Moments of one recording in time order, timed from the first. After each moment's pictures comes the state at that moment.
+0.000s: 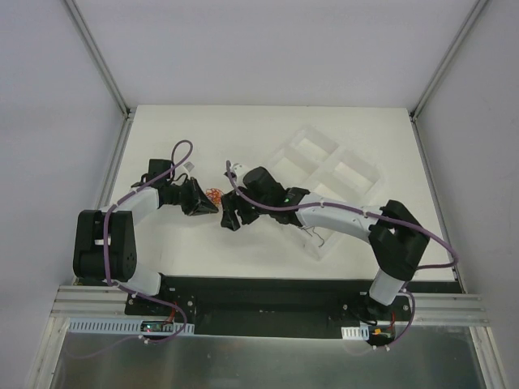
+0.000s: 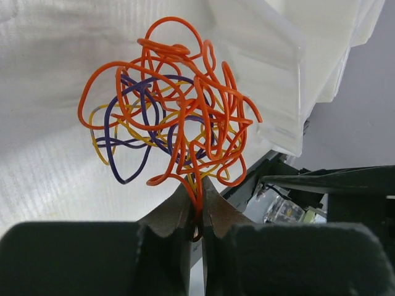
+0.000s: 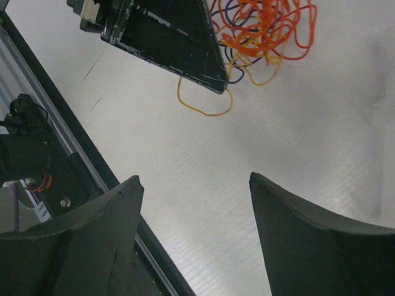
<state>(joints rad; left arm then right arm) -0.01 1.49 0.75 -0.34 0.82 -0.57 0.99 1.70 1.20 -0.18 -0.19 0.39</state>
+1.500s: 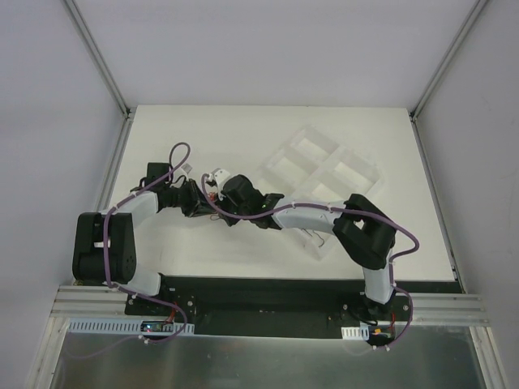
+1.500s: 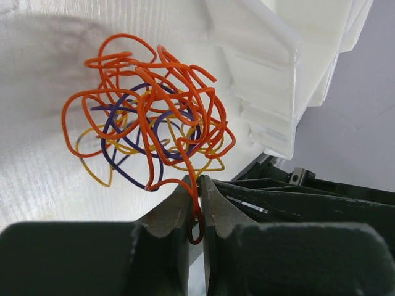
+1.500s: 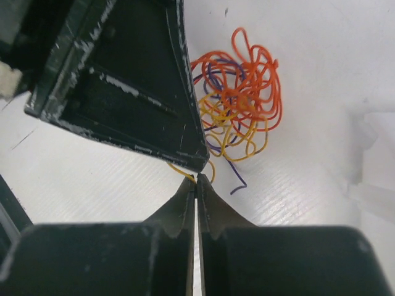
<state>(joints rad) 0.00 1.48 0.70 -0.26 0.86 -0.63 1.06 1.95 1.32 -0.03 0.00 0.21</state>
